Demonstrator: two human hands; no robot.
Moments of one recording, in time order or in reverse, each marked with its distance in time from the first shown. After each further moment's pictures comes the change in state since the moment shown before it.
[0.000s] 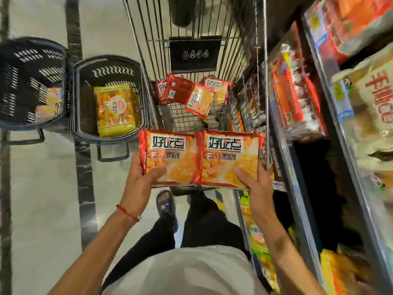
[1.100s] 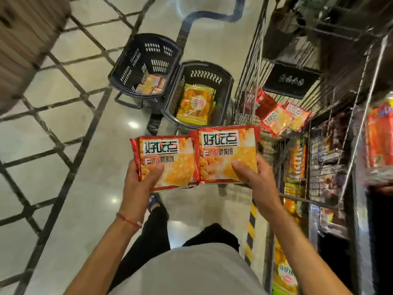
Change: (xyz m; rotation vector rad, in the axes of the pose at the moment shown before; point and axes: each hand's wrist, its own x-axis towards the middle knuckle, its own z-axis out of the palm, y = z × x) left_hand -0.148 -0.055 -0.193 -0.296 0.497 0.068; right_hand -0.095 0.019 0.168 -0.192 -0.544 -0.131
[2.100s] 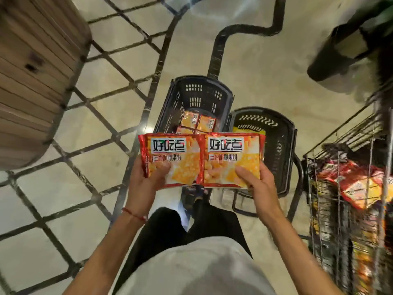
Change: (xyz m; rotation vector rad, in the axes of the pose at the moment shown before) left_hand 0.454 0.201 -0.139 0.107 0.006 0.003; right_hand 0.358 -0.128 0.322 0.120 0.083 0.101
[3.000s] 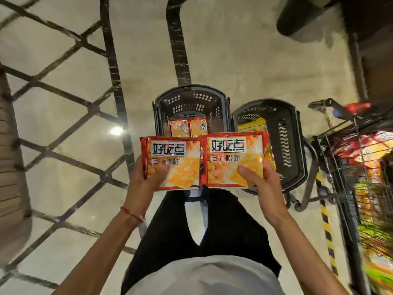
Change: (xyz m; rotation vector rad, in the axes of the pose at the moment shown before) left_hand 0.327 0.091 -0.039 0.263 -0.470 -0.208; right_hand 0.168 -0.067 0.174 0.104 0.359 0.129
